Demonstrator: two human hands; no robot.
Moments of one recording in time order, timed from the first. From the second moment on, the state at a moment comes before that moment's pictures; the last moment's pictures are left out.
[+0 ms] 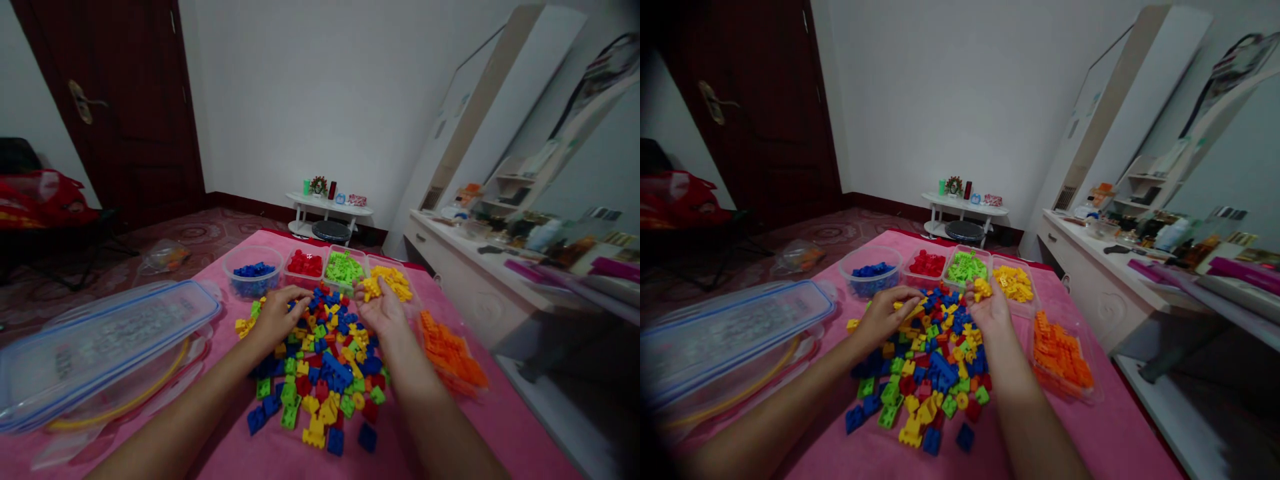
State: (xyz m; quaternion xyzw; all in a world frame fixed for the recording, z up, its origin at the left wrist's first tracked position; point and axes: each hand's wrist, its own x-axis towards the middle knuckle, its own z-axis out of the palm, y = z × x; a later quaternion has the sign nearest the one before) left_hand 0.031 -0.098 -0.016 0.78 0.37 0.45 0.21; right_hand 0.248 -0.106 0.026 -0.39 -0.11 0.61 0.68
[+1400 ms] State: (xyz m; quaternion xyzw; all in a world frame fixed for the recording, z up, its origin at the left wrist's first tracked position) left_hand 0.006 -0.095 -0.013 0.86 0.46 0.15 0.15; right_hand 0.165 -0.160 0.000 -0.64 -0.77 0.03 0.02
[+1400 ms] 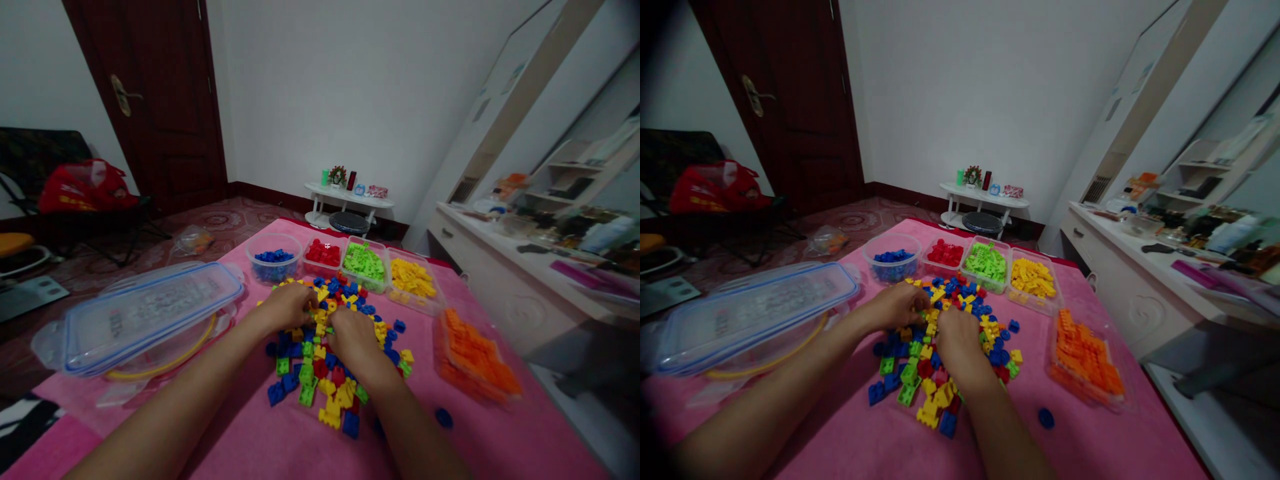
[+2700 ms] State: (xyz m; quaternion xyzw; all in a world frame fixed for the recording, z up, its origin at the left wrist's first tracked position) left_hand 0.020 -0.103 0.016 0.77 0.36 0.45 0.27; right_hand 0.235 -0.042 0.045 -0.48 -0.16 0.55 0.66
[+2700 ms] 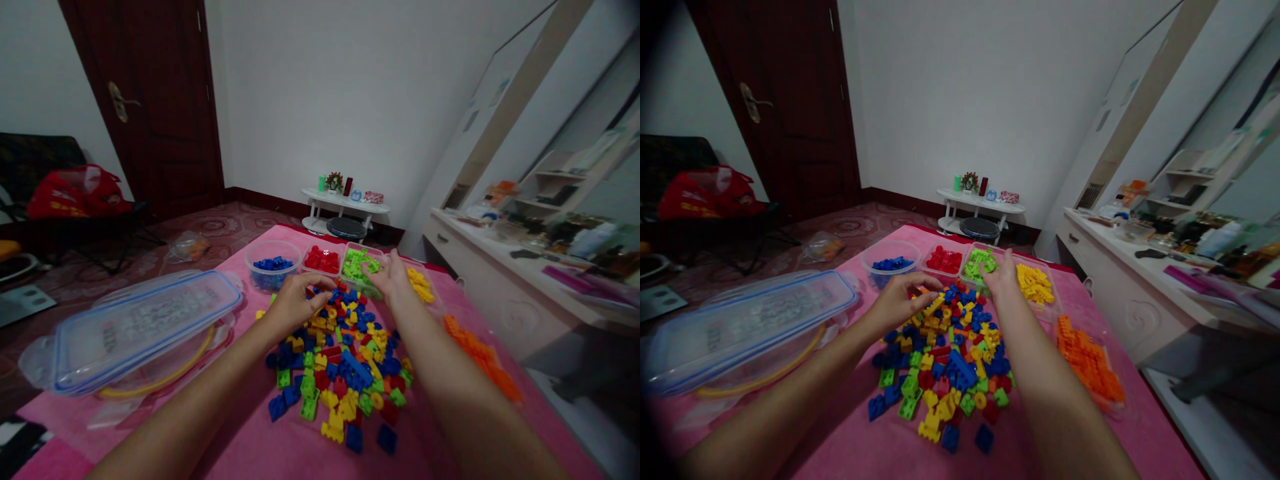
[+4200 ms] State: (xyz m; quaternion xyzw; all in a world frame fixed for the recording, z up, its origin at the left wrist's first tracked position) left_hand -0.027 -0.077 0.031 0.65 0.41 0.58 0.27; right_hand 0.099 -0.114 -0.007 -0.48 -0.87 -0.08 0.02
